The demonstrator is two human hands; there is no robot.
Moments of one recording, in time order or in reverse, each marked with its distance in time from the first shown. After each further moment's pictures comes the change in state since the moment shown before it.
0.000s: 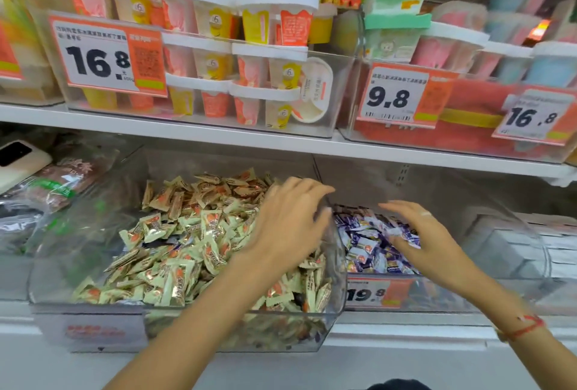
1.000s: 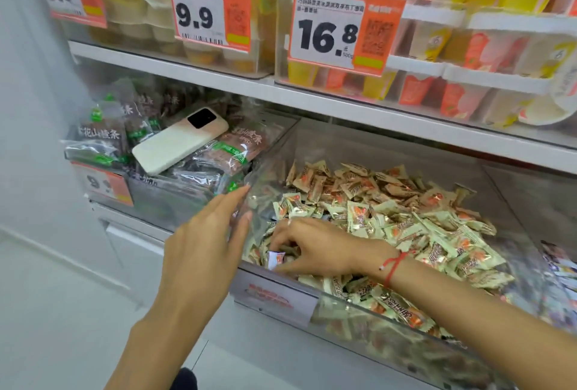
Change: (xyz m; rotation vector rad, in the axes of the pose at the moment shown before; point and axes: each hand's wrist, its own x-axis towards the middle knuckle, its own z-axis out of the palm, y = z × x) left_hand -0.174 -0.149 -0.112 0.153 0.316 -0.679; right_hand 0.095 -0.265 0.196 0.006 -0.712 -0.768
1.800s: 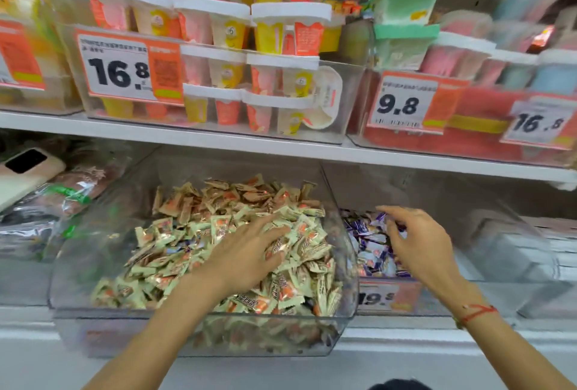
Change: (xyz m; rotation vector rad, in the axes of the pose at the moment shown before) left_hand 0.014 0.145 0.115 0.067 -0.801 0.558; right_hand -0.297 0.097 -0.017 -0.245 0.885 0.984
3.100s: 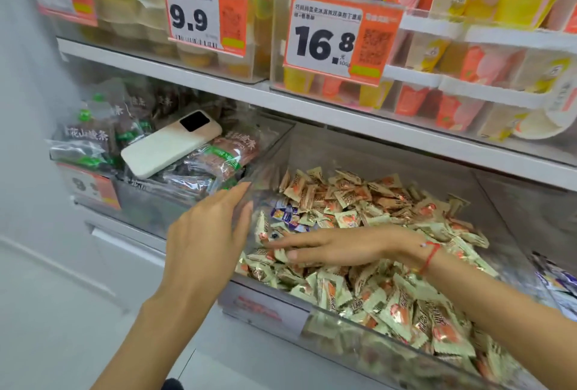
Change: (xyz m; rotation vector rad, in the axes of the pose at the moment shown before) left_hand -0.128 -0.108 -0.039 0.086 0.838 -0.519; right_hand 0.033 -0.269 0.094 0.303 -1.495 -0.731
